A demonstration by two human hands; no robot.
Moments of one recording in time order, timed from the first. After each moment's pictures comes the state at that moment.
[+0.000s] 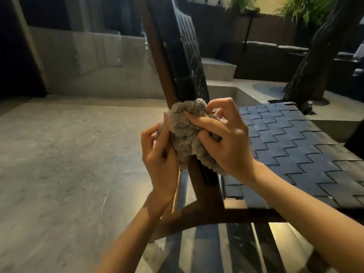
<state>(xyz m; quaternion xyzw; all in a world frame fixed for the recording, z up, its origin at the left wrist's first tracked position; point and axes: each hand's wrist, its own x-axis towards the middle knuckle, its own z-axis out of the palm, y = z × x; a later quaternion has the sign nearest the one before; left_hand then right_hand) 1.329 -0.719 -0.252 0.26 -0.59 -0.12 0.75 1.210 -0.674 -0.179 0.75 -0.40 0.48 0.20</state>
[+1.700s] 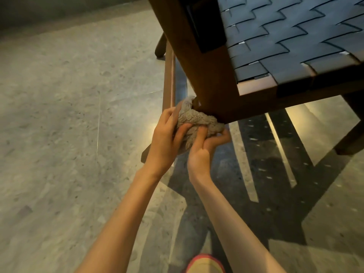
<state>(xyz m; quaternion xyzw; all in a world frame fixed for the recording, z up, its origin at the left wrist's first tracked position) 1.343 -0.705 -0.463 0.32 -0.83 -0.24 0.37 1.289 -0.648 -0.478 0.15 -0.58 0.77 -0.24</state>
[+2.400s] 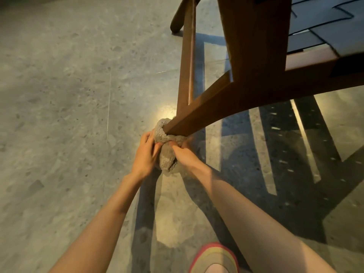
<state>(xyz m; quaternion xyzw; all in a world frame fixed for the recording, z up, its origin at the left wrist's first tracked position) 1.448 -0.725 -0.577 0.48 -0.80 -0.30 0.20 1.323 -0.677 -0.550 0.24 -0.68 0.35 -0.60</state>
